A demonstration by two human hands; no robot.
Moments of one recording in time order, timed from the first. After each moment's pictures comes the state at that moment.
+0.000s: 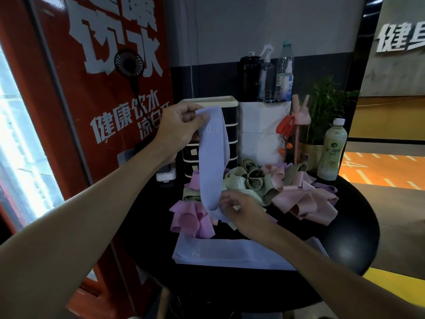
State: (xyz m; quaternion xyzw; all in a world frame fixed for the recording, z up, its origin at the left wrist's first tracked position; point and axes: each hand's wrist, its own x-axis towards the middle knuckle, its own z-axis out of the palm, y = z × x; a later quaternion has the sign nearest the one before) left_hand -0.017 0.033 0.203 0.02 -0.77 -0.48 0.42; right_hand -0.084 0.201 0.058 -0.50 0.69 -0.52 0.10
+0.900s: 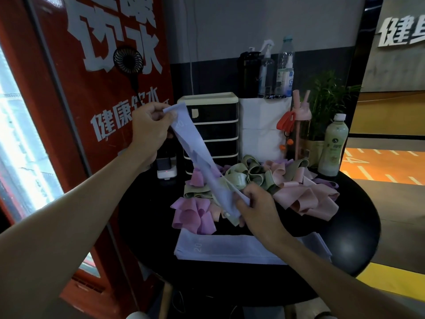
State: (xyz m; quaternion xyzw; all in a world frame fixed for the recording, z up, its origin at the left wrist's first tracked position) left_hand 0.004 -0.005 0.193 0.12 -0.73 -0.42 0.53; right_hand -0.081 0.215 0.049 -0.38 0.66 -0.64 0.04
